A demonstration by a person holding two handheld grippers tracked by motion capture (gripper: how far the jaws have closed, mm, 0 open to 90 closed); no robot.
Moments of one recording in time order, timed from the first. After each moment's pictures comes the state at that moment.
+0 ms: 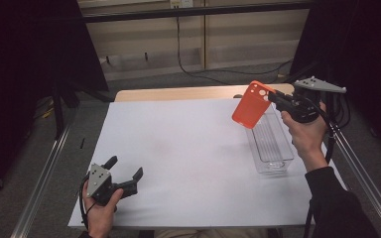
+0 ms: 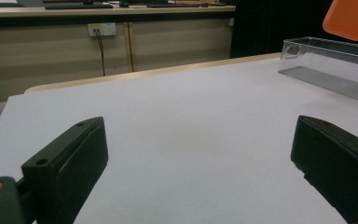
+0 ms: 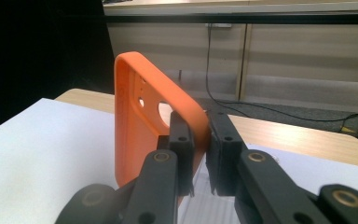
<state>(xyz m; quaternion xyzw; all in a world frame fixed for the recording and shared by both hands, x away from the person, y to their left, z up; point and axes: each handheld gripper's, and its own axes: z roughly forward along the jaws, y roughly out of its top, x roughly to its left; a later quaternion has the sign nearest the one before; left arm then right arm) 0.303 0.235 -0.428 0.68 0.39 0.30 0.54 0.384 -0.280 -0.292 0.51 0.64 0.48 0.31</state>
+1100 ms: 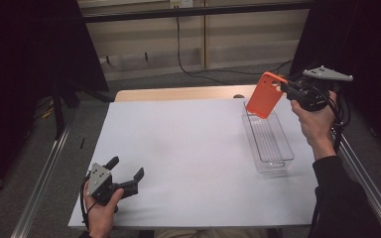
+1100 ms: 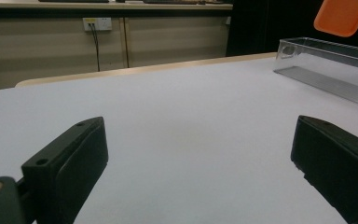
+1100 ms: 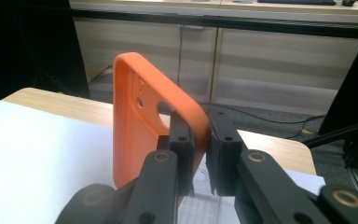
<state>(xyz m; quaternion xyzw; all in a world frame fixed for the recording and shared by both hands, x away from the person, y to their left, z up) 0.304 0.234 -0.428 0.68 0.39 0.29 0.55 0.412 -0.311 -0.290 0.52 0.63 0.45 0.36</state>
